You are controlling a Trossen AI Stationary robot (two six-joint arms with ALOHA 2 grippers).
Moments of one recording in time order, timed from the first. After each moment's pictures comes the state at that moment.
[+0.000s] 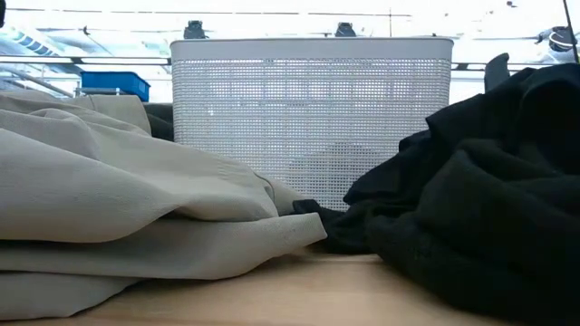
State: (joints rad) left arm -0.75 0.82 0.95 -0.47 -0.74 -0.25; right arm 0.87 1.35 1.14 -1.43 0.07 1.59
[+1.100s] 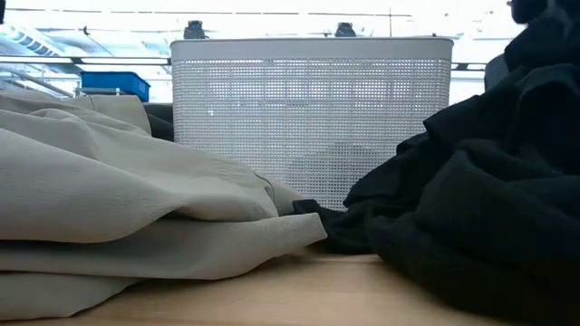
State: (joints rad) left arm -0.75 0.87 0.95 -0.52 -0.71 -0.29; right arm 0.63 1.35 1.21 -1.00 0.11 1.00
